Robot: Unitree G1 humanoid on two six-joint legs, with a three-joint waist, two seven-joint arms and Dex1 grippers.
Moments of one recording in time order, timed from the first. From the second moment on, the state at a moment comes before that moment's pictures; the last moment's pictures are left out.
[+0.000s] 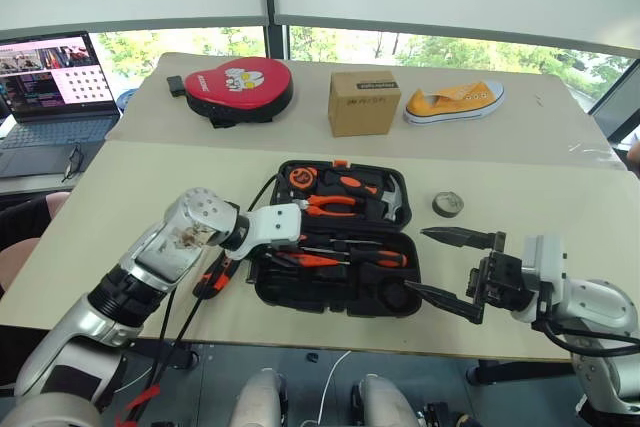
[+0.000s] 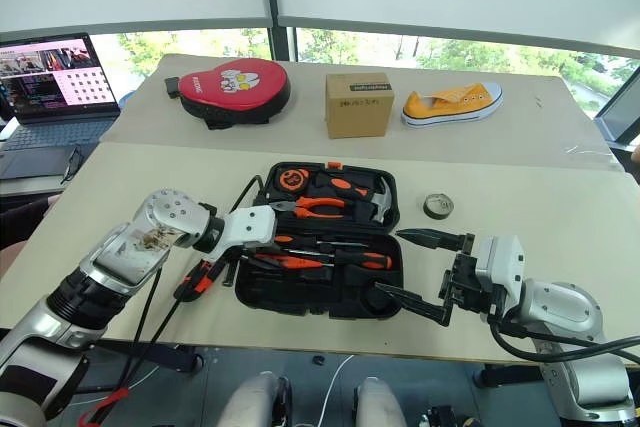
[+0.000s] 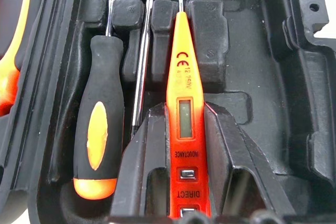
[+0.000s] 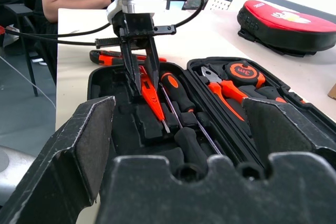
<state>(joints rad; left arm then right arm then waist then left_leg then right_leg) -0.66 0.74 -0.47 -0.12 -0.07 0.50 -1.27 0.10 -0.69 -0.21 -0.42 0.59 0.09 1.08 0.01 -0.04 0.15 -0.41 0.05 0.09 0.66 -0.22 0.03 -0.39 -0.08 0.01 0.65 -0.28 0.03</state>
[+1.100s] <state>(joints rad) -0.56 0.66 -0.25 0.00 -0.20 0.32 -1.28 0.09 -0.67 -0.19 -0.38 0.57 0.09 1.08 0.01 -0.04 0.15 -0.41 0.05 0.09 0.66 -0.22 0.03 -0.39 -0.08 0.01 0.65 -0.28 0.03</state>
